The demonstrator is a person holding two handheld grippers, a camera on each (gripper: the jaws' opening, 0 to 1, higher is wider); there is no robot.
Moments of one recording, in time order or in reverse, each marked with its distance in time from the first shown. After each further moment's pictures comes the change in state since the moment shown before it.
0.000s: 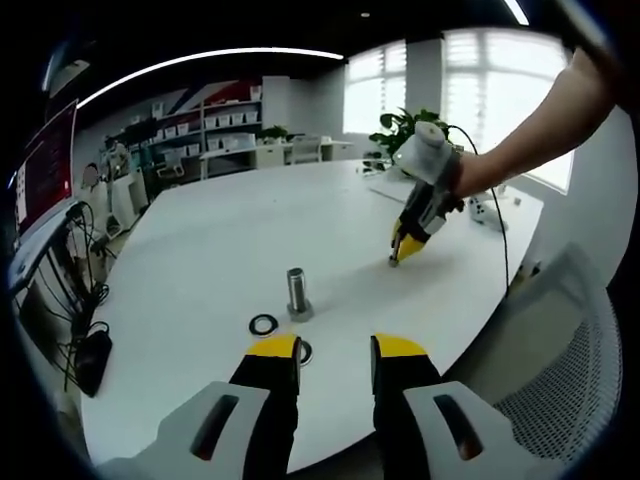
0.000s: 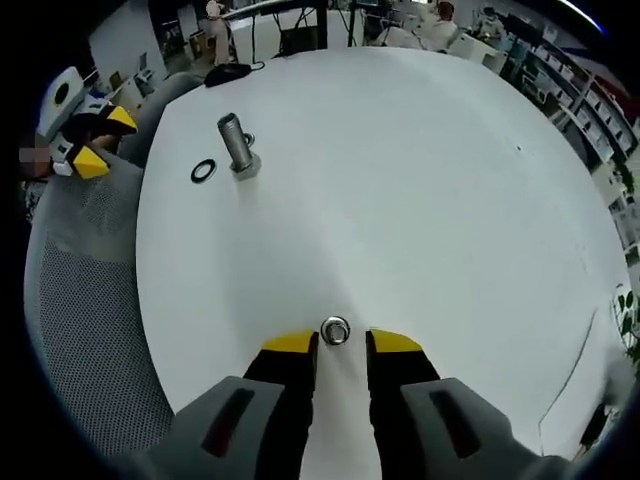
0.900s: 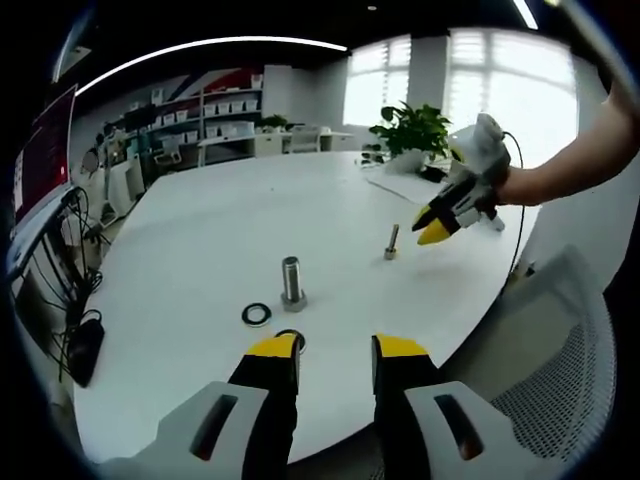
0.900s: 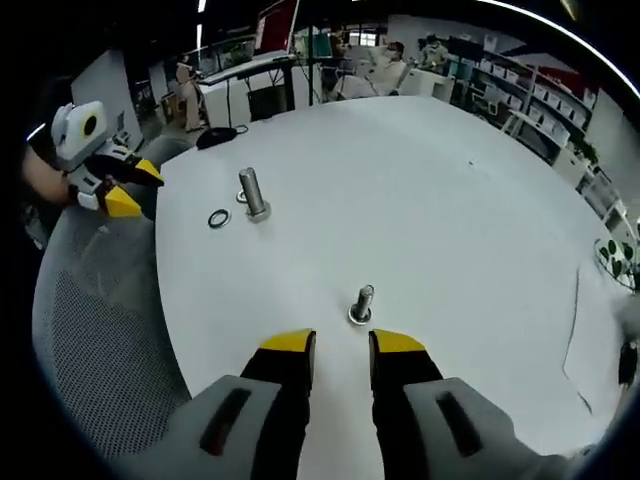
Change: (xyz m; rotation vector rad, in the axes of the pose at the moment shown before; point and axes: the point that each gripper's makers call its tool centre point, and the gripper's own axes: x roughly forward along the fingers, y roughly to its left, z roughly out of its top) left arm 0.002 -0.004 -0.007 -0.028 0.041 -0.022; right arm -0.041 0.036 -0.005 0.144 -0.263 -0.091
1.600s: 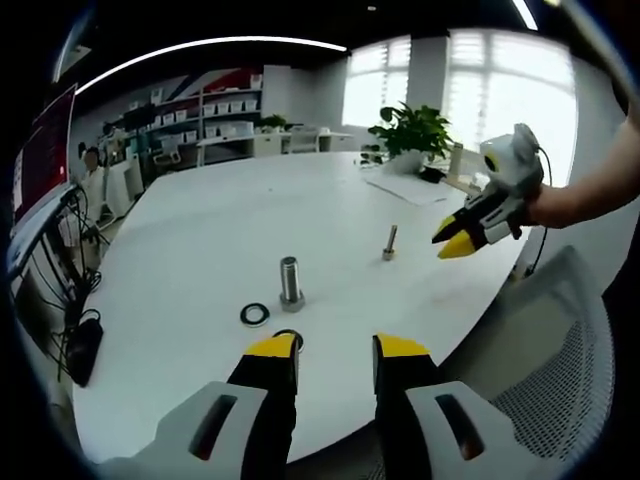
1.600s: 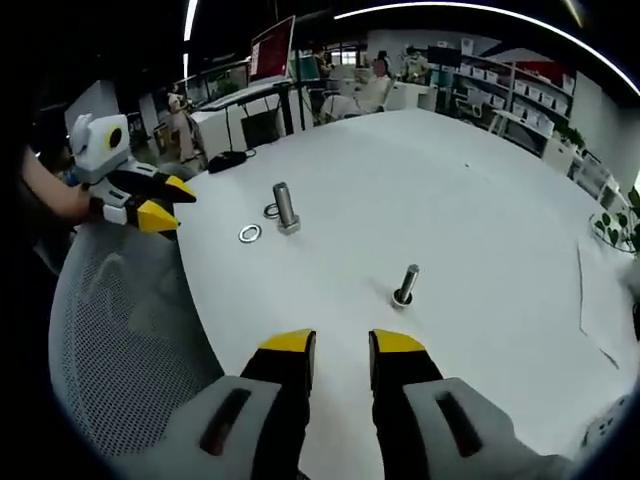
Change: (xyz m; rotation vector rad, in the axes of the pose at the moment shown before) left arm -0.001 -0.003 0.000 -0.003 -0.004 -0.011; right arm -0.018 0.037 -0.002 0.129 -0.092 -0.005
